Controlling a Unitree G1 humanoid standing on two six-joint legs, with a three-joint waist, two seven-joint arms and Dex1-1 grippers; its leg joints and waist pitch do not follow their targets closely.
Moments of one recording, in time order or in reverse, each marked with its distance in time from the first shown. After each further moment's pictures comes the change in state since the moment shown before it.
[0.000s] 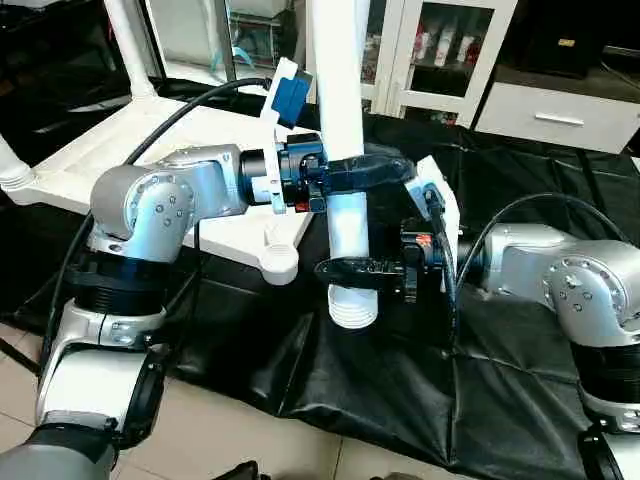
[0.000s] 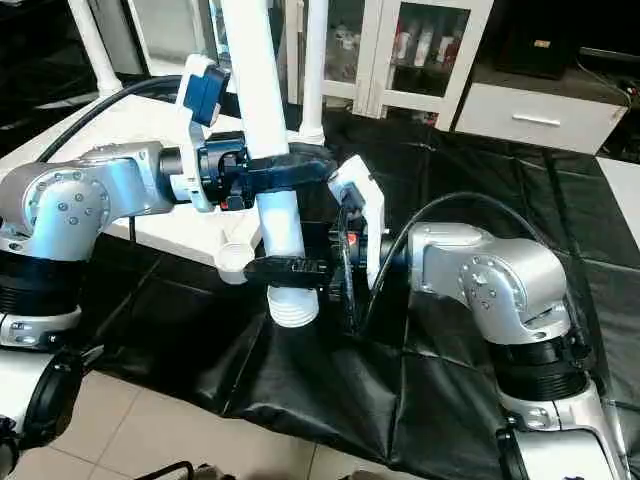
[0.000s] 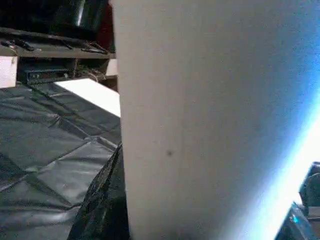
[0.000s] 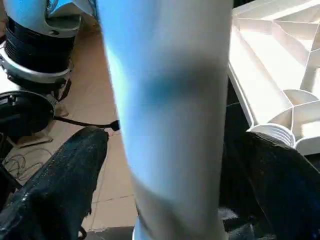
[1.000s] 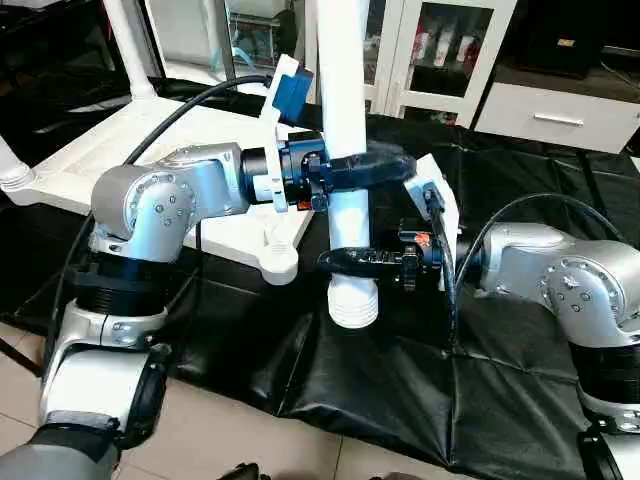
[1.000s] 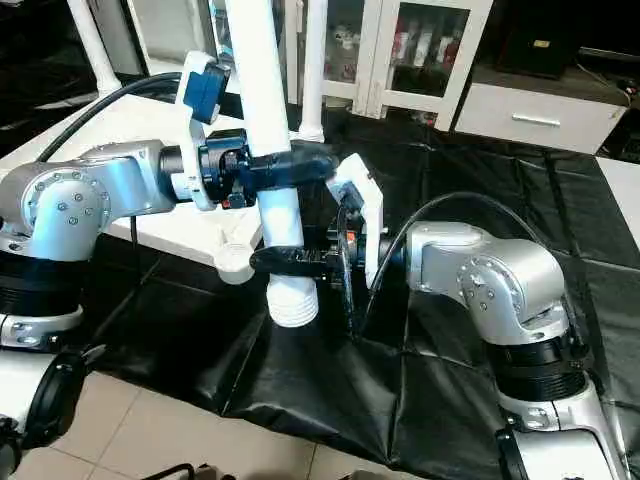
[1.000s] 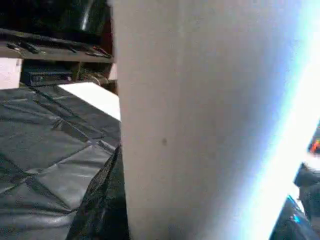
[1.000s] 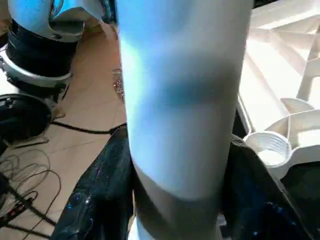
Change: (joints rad) left arm -0.017 -0.033 0.043 0.042 -0.011 0.020 0.055; right arm 0.000 0.001 0.005 0.004 -0.009 -0.036 -0.004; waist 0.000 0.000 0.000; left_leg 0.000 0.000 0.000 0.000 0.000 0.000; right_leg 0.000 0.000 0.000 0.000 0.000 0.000
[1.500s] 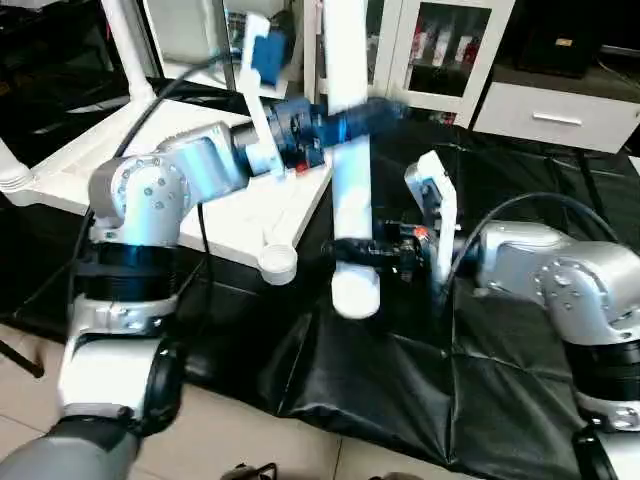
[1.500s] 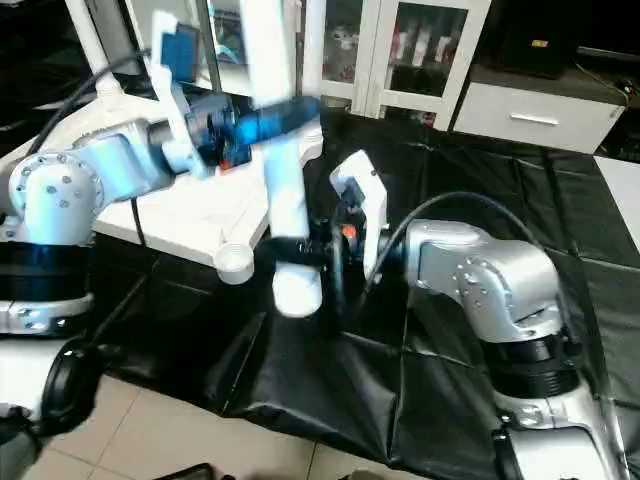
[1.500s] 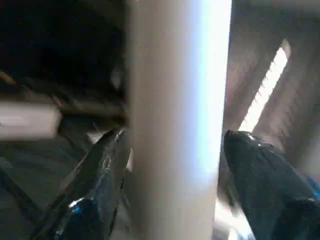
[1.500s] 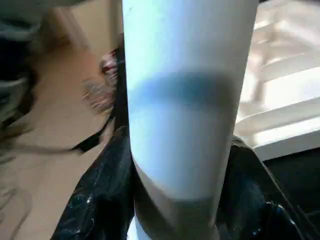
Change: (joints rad) left arm -0.053 -0.098 0.207 0.068 -0.040 -0.133 0.195; right arm -0.001 0.056 -0.007 0.076 -0.084 -0.099 -0.103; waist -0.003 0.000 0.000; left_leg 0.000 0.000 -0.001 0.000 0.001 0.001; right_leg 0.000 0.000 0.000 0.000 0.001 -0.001
